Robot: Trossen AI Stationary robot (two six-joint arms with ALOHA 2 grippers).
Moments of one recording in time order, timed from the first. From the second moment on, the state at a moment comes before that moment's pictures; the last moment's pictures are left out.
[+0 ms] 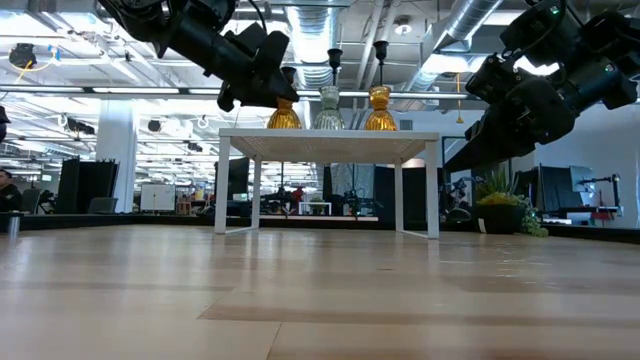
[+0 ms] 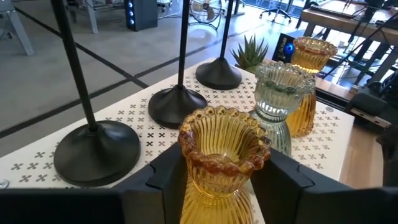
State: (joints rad) left arm 0.29 1.14 0.77 0.23 -0.30 -0.16; right arm 0.02 1.09 0.30 0.24 0.13 0.07
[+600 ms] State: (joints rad) left arm 0.29 1.14 0.77 0.22 -0.30 -0.16; right arm 0.02 1.09 0.30 0.24 0.13 0.07
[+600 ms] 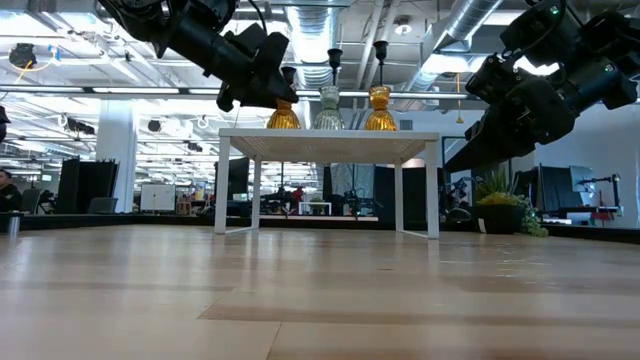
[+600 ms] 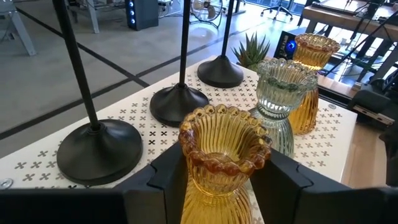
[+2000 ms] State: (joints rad) left arm 0.27 0.98 0.77 0.15 -0.30 -0.06; right arm 0.02 1.09 0.30 0.22 0.13 0.07
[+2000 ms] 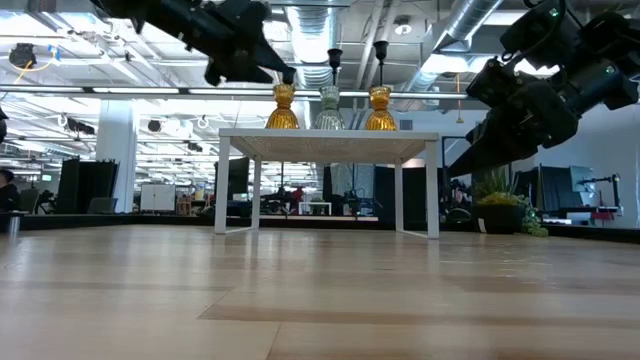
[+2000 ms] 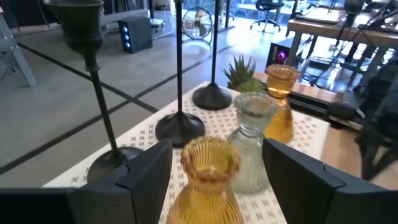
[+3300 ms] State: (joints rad) left arm -0.01 0.52 0.37 0.19 -0.39 0.19; right arm 0.18 1.35 0.56 0.60 0.91 0.12
